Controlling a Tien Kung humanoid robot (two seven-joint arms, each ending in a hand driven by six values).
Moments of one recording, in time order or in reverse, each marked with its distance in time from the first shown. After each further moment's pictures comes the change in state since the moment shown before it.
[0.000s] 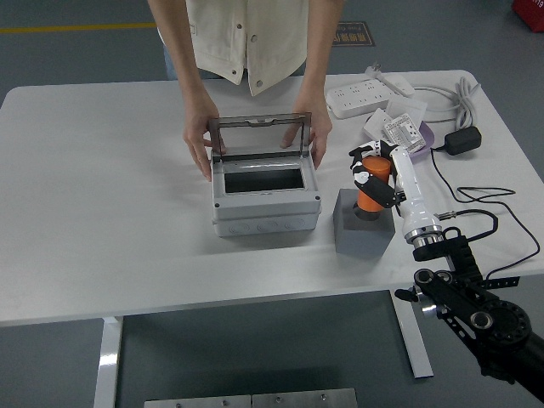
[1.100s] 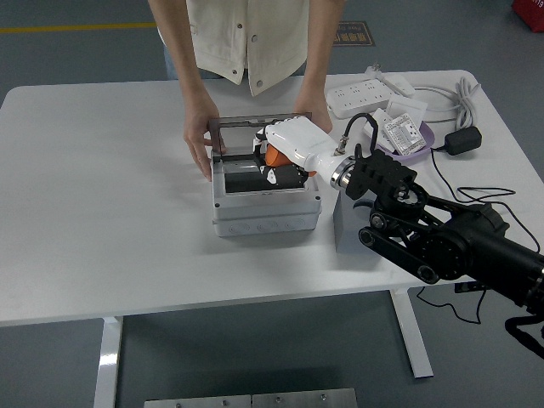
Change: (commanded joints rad) left arm 0.000 0.017 -0.046 0.000 0.036 -0.007 0.022; right arm 0.520 0.075 -0.403 -0.161 -0.717 0.291 -0.386
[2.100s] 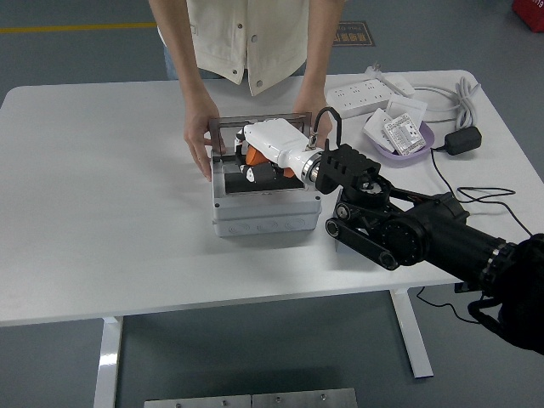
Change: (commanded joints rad) left arm -0.003 0.005 0.028 0.000 -0.019 -0.003 0.001; right arm 0.070 0.134 -0.076 -0.178 0.106 -0.006 -0.015
